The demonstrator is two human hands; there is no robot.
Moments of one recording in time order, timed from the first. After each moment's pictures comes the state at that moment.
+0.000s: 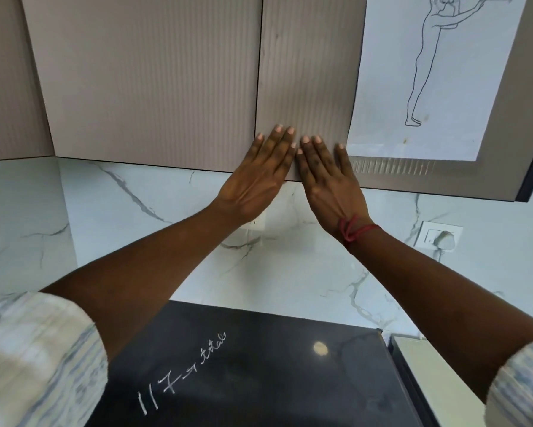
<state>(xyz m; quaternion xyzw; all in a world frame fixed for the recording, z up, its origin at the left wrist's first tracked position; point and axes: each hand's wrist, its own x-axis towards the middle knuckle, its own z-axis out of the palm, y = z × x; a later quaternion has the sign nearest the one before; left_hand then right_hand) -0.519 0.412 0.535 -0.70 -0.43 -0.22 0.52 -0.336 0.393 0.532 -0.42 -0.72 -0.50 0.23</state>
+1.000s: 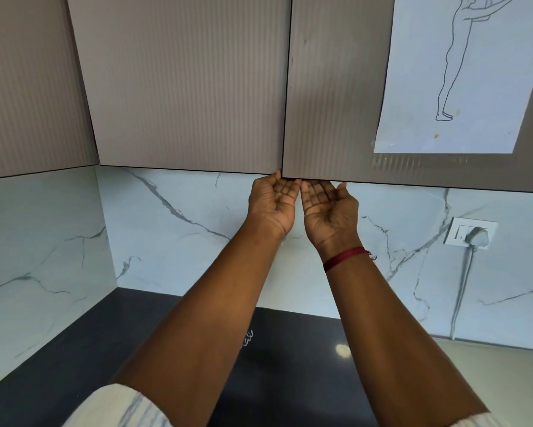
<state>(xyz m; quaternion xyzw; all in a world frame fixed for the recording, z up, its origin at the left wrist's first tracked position) -0.502 0.353 0.536 0.17 0.12 0.73 0.65 -0.414 0.370 0.516 0.04 0.17 -0.71 -0.69</state>
